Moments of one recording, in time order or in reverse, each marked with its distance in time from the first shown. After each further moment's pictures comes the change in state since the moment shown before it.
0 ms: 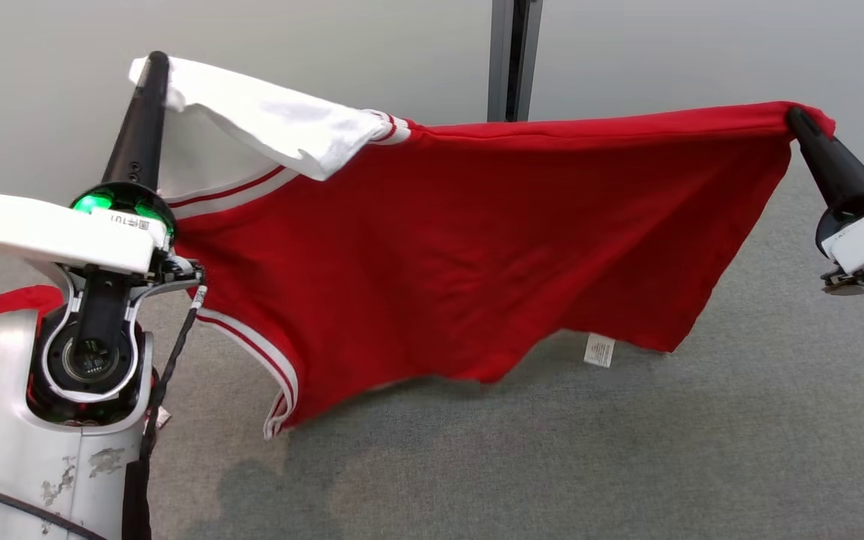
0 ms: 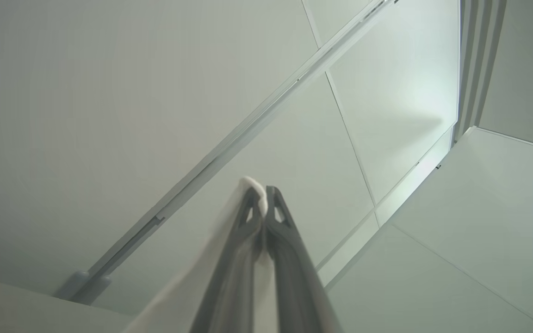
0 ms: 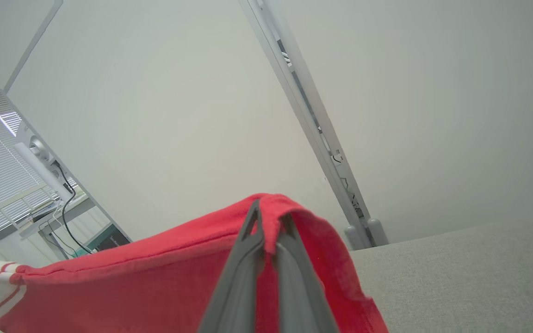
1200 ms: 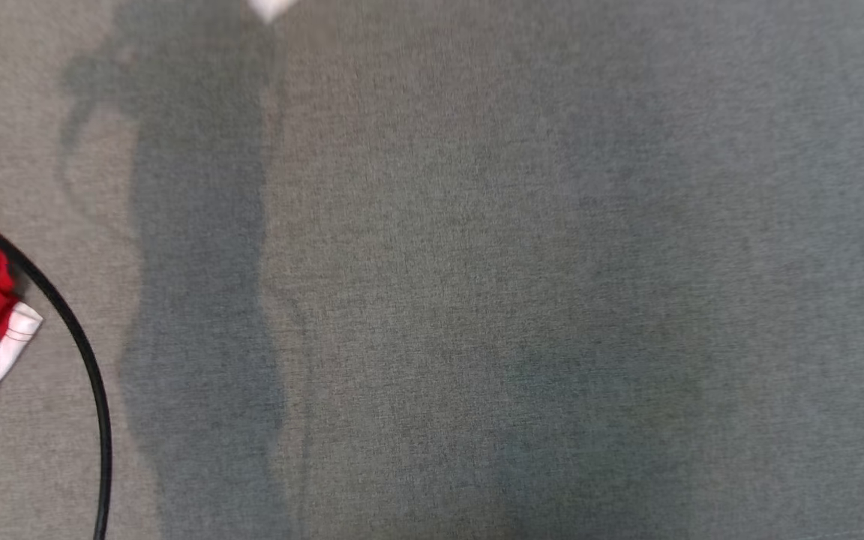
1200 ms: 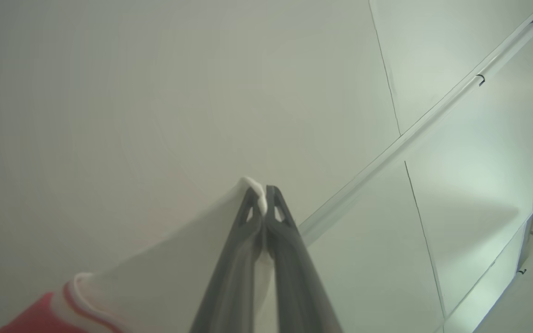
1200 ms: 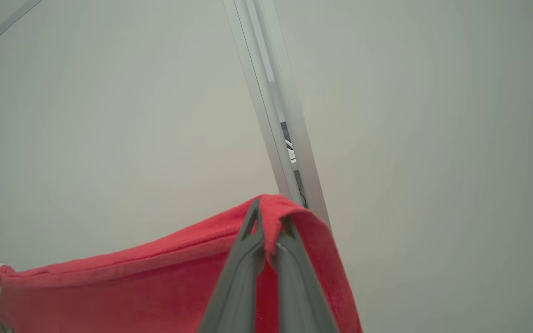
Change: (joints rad) left arm -1.100 0.004 0.064 0.669 0.038 -0.016 -0.160; right arm -1.044 0.147 0.030 0.396 -0.354 0.000 -0.152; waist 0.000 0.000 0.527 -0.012
